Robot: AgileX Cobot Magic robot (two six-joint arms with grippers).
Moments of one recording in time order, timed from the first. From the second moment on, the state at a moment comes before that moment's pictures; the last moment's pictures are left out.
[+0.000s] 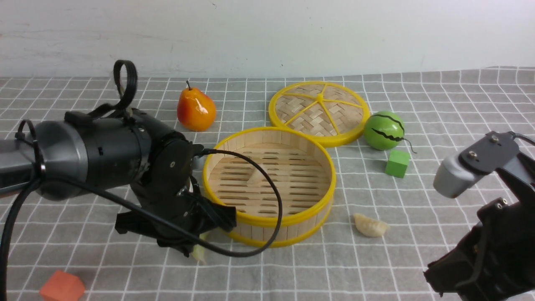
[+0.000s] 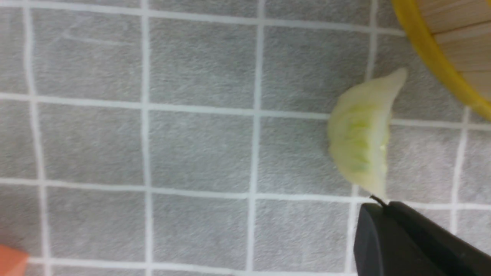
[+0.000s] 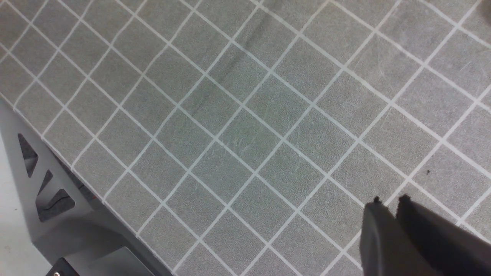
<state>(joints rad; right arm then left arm) 0.38 1.11 -0.90 0.44 1.00 -0.37 -0.52 1.73 -1.12 0.15 0.78 -0.68</state>
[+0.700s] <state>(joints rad) 0.38 1.11 -0.90 0.44 1.00 -0.38 -0.44 1.76 -1.12 0.14 0.62 -0.64</state>
